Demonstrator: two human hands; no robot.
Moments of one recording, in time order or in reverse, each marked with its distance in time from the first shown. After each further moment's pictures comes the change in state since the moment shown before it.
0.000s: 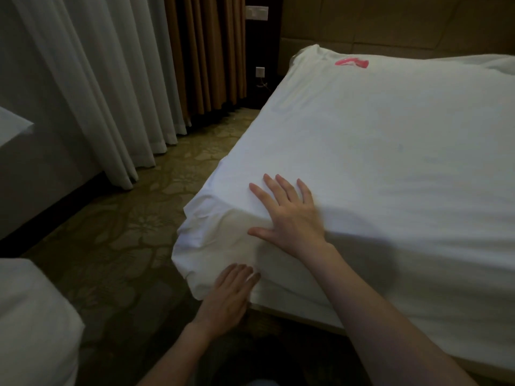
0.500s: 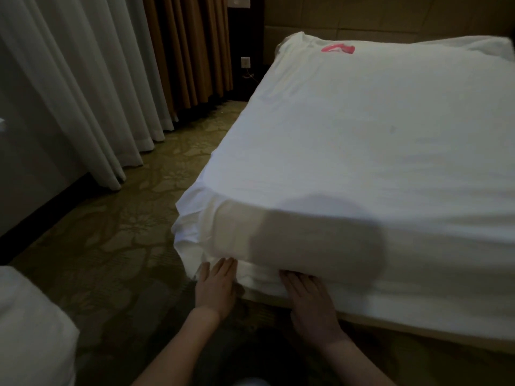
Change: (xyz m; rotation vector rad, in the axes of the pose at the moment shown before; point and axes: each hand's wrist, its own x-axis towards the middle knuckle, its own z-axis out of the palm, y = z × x) left_hand 0.011 -0.011 -0.002 -0.061 -0.424 -0.360; right_hand -0.149 -0.016 0.135 0.205 -0.303 0.169
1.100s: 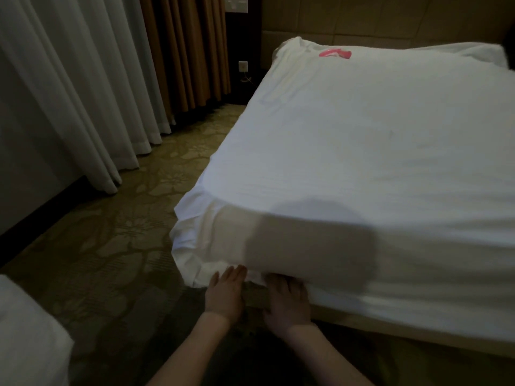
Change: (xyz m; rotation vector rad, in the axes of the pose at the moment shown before) left_hand 0.013 0.015 0.004 -0.087 -0.138 -0.015; right_hand 0.033 -0.049 -0.018 0.041 -0.243 0.260
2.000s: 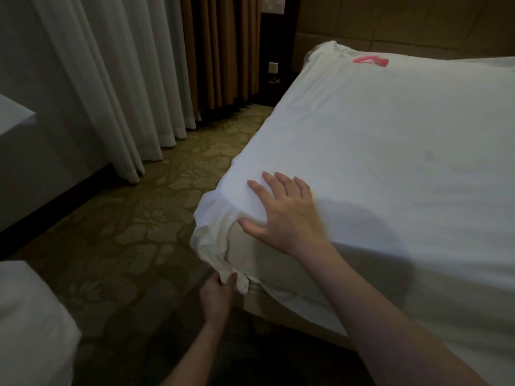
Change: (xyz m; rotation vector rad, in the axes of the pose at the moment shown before) left_hand 0.002 -0.003 -0.007 -1.186 0.446 -0.673; right_hand 0.053 -0.041 -0.169 -0.144 0.575 -0.420
